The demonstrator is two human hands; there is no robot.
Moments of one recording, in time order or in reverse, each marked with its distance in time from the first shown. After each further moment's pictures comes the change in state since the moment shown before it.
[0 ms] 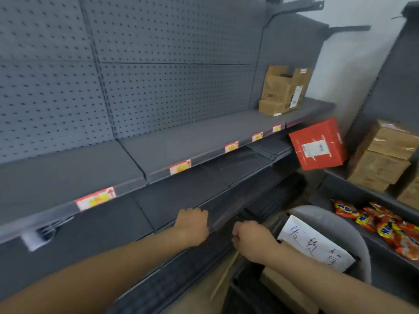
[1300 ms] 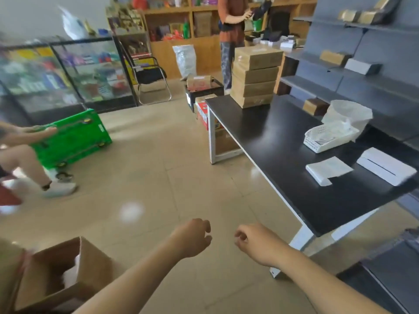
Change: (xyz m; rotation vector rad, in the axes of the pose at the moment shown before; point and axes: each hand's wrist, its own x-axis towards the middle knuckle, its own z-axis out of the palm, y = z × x) left_hand -0.931 -0.079 0.275 -0.765 0.089 -1.797; right_hand -0.499 -0.695 0.241 -0.250 -0.702 -1.717
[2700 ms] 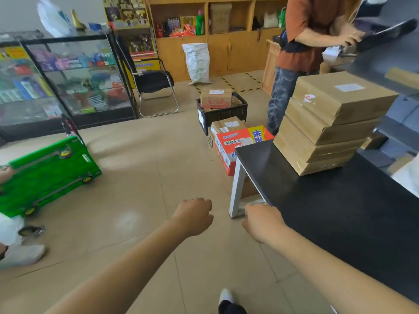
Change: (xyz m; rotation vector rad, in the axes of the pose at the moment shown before) left_hand 0.561 -0.284 -0.359 0.146 0.095 -0.005; right_hand 0.677 -0.090 -0.267 -0.473 0.080 0.131
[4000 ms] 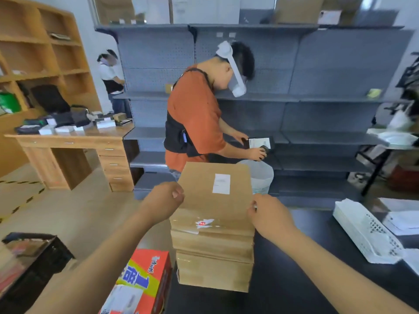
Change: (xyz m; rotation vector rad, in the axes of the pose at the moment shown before) left_hand 0.560 0.175 -0.337 -0.294 0.104 1.025; right_hand 0.250 0.263 -0.207 0.377 0.659 1.236
